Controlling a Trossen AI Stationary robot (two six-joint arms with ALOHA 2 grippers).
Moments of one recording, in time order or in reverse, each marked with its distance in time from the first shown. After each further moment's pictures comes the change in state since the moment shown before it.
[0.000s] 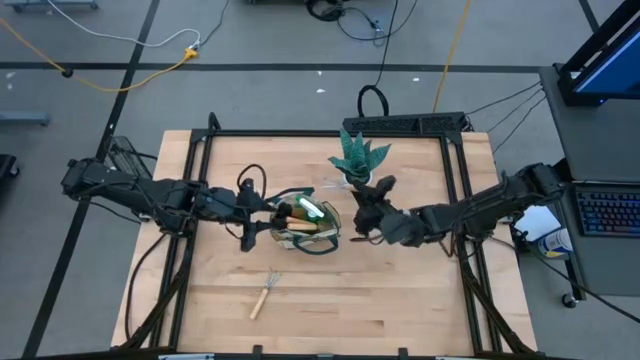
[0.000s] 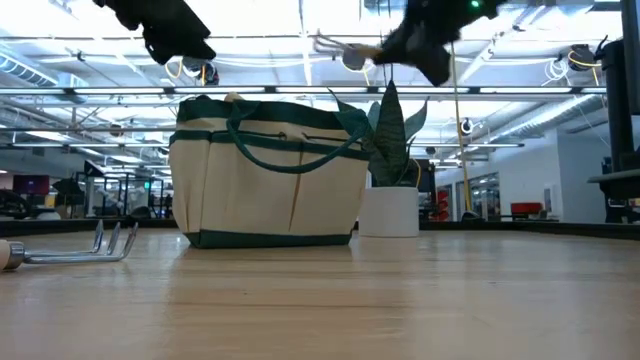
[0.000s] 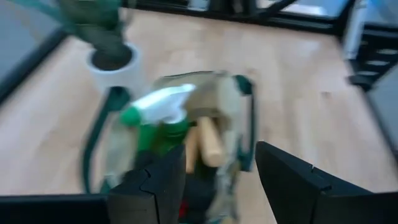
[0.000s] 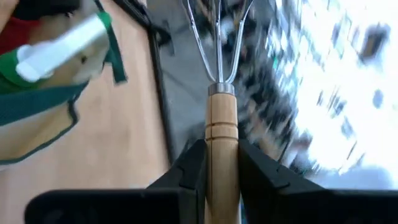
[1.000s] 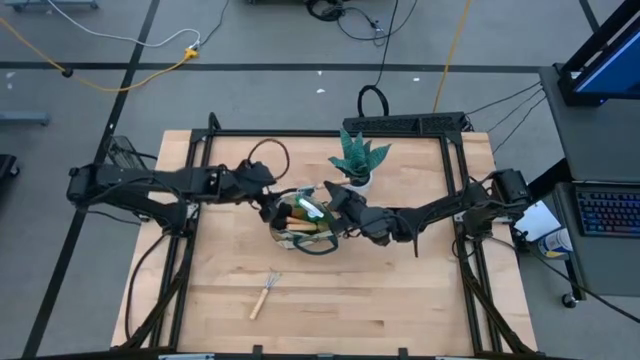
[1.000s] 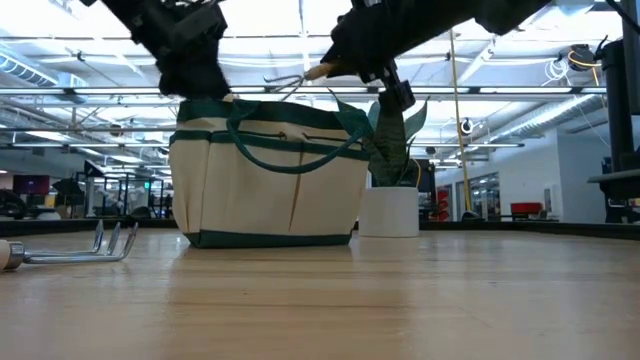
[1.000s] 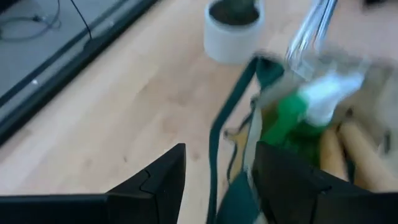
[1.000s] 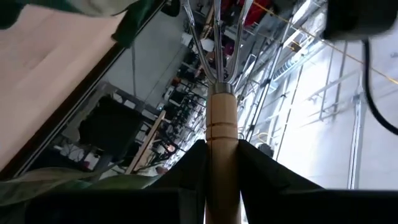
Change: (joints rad) left arm 0.251 0.146 0.052 -0.112 -0.100 -0.100; right arm -0.102 0.286 0.077 0.515 -0.086 -1.283
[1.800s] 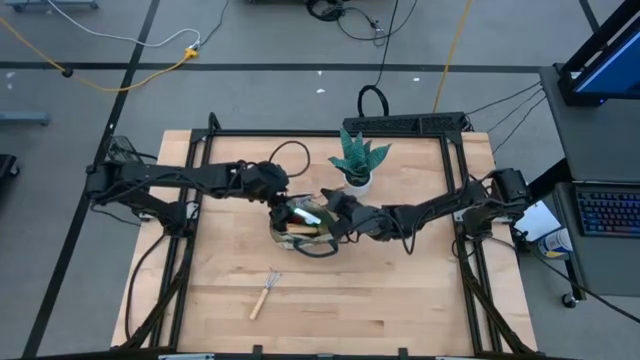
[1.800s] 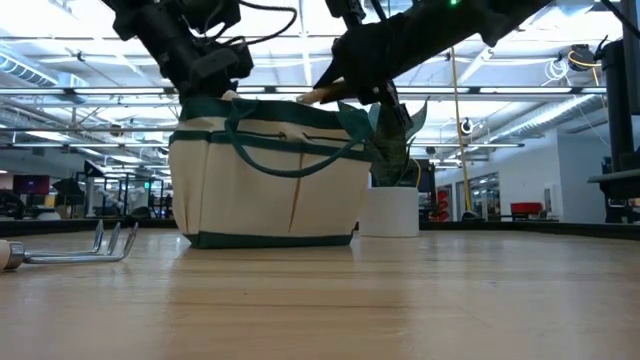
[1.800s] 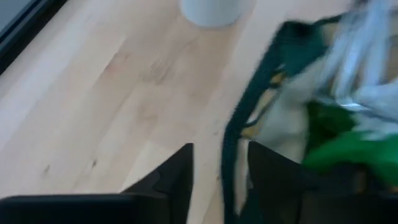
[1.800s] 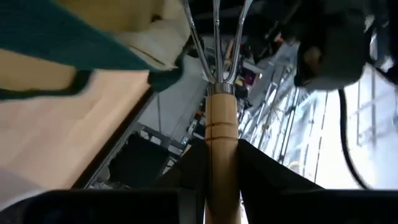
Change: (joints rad) left arm 0.107 0.190 0.016 0.067 0.211 0.119; right arm -0.028 0.000 -0.001 -0.202 -0.168 0.257
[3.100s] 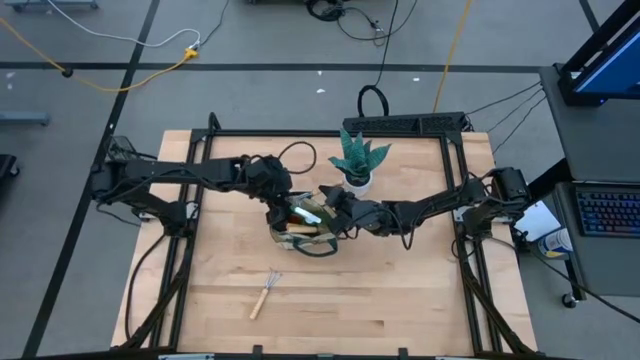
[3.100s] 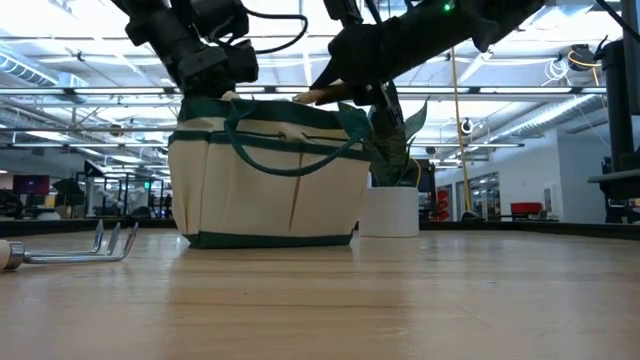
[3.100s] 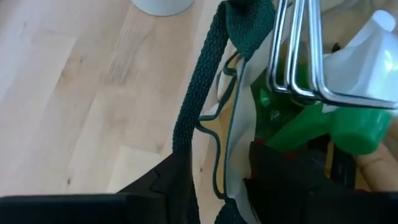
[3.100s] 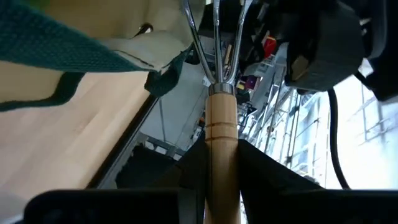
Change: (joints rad) left arm 0.050 0.046 0.051 -0.065 0.184 0.174; right arm -0.033 -0.001 0.000 0.024 -0.067 0.041
